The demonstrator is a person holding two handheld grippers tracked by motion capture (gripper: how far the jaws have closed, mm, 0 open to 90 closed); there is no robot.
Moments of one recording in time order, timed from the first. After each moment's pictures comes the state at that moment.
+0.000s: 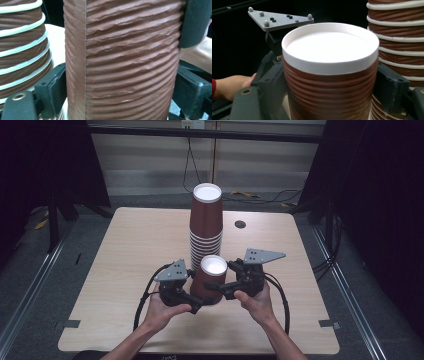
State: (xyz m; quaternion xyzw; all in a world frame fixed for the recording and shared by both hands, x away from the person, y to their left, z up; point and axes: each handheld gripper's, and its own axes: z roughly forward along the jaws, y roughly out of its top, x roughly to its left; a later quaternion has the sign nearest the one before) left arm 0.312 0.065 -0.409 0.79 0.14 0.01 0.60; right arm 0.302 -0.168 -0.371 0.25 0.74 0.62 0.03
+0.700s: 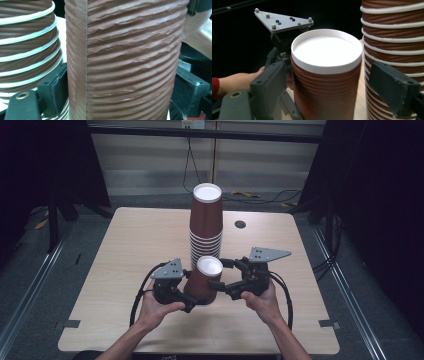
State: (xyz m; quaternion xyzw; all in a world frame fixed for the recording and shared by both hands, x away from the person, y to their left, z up) left arm 0.318 0.079 -0.408 0.81 0.14 0.01 0.57; right arm 0.301 -0.180 -0.365 0.25 0.75 0.62 0.03
